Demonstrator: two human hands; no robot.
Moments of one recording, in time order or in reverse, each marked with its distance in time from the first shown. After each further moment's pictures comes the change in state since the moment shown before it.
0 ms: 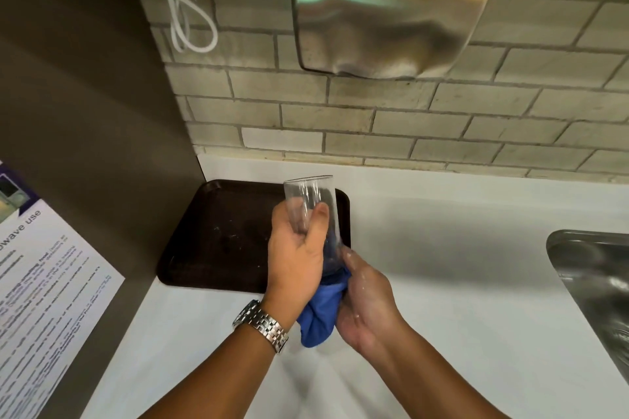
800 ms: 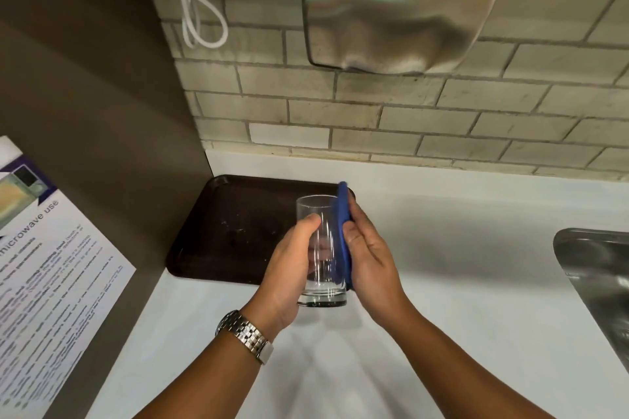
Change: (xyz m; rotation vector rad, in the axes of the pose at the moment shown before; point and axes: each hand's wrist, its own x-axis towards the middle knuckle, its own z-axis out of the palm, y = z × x) left_hand -0.010 -0.004 -0.025 -0.251 -0.226 -0.478; right_hand -0.005 -0.017 0.003 -0.621 -0.171 -0.570
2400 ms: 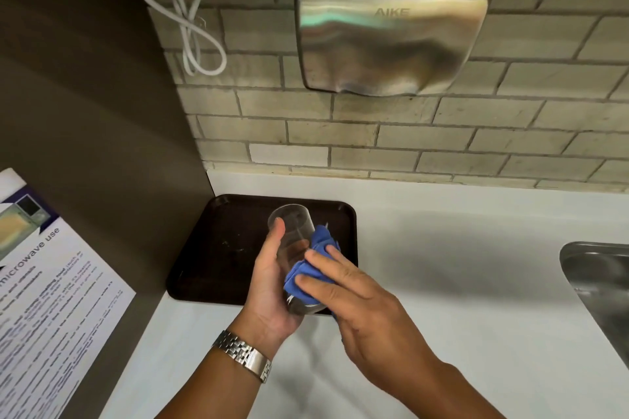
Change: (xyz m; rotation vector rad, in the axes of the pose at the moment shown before) left_hand 0.004 0.018 -0.013 -0.529 -0.198 -0.297; right_hand -0.041 -0.019 -0.019 -0.854 -0.267 -0.589
